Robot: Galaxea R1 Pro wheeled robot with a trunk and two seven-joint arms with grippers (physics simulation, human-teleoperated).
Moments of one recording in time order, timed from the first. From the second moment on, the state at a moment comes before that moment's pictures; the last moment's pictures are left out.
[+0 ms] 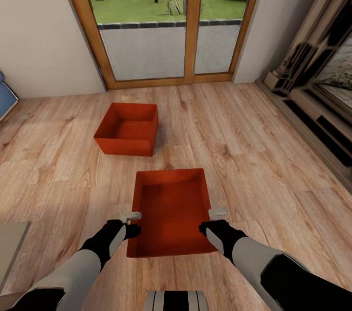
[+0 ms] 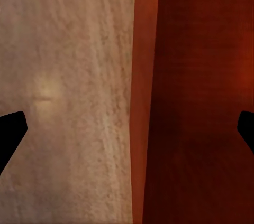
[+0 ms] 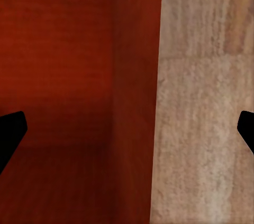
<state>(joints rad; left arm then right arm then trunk) -0.76 -0.05 0.00 -0.39 0.11 0.48 0.12 -0.90 0.15 0.63 -0.11 -0.55 0.24 -0.31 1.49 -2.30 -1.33</state>
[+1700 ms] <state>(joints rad) -0.76 -0.06 0.00 -0.40 0.11 0.48 0.12 -0.90 0.15 0.63 -0.11 -0.55 0.24 -0.31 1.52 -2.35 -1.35</state>
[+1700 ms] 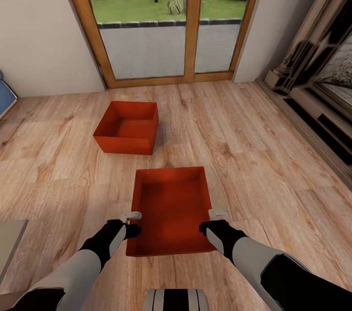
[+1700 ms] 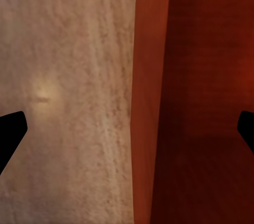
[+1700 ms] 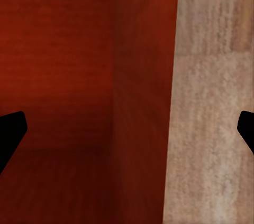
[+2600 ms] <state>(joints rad) -0.76 -0.06 0.00 -0.40 0.11 0.48 0.12 -0.90 0.15 0.63 -0.11 -0.55 0.24 -0.31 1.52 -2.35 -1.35</state>
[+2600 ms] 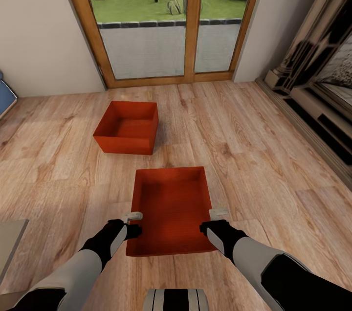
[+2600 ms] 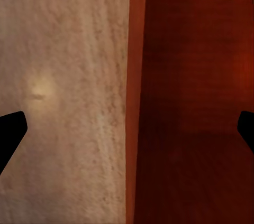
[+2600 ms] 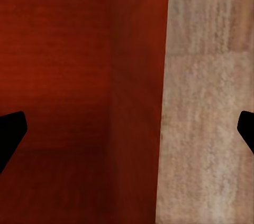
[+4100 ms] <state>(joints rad) -0.76 -0.06 0.00 -0.40 0.11 0.47 0.12 -0.90 0.14 0.63 -0.11 -0.55 0.24 -0.31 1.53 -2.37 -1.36</state>
